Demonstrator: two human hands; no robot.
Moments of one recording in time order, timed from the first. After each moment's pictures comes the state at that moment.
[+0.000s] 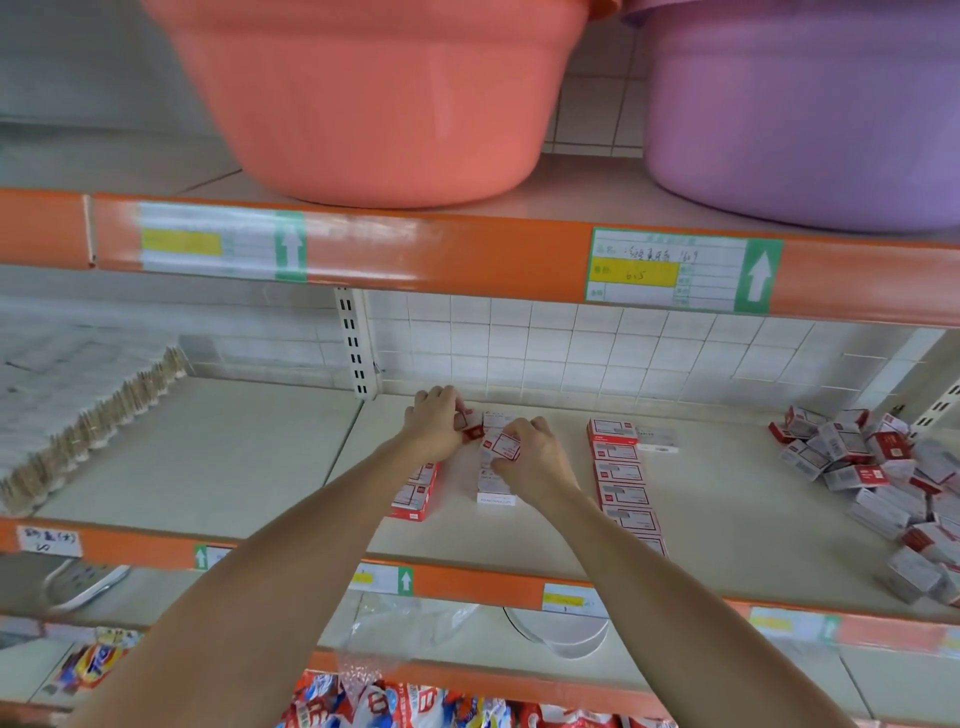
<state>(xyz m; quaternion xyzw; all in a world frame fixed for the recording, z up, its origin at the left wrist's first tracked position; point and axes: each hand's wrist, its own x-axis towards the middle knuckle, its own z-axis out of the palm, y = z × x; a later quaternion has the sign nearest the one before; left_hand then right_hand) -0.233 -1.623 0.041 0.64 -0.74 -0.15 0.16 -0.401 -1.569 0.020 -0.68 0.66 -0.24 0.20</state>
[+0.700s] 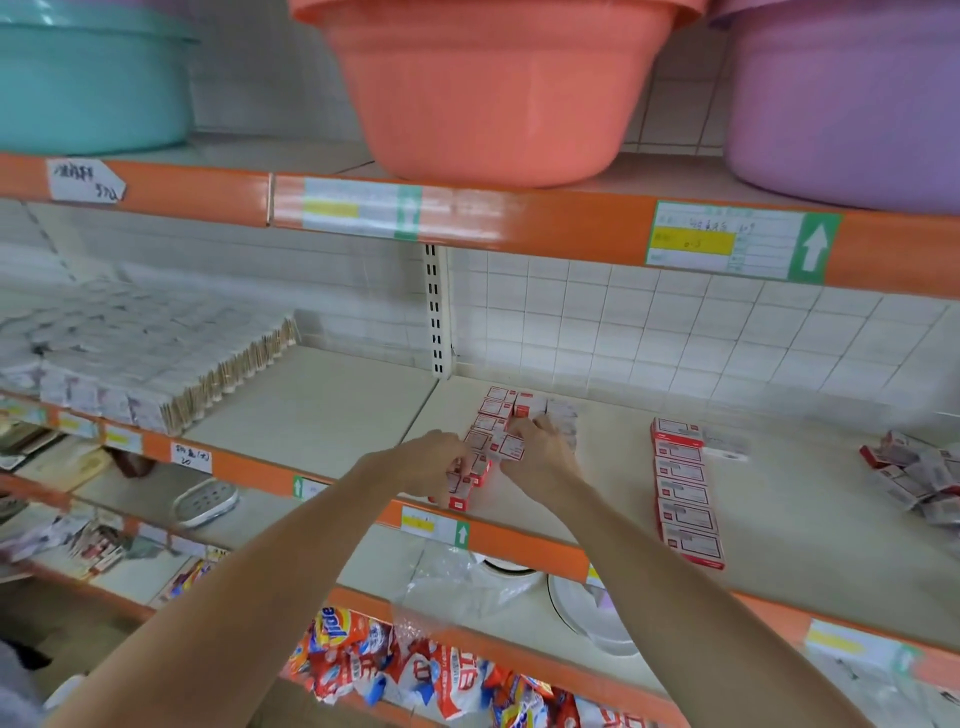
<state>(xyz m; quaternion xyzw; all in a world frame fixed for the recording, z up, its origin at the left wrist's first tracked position) -0.149 -1.517 0.045 0.57 -0.80 -0.18 -0.04 -0.344 -1.541 0.018 -0.77 0.59 -0.19 0.17</state>
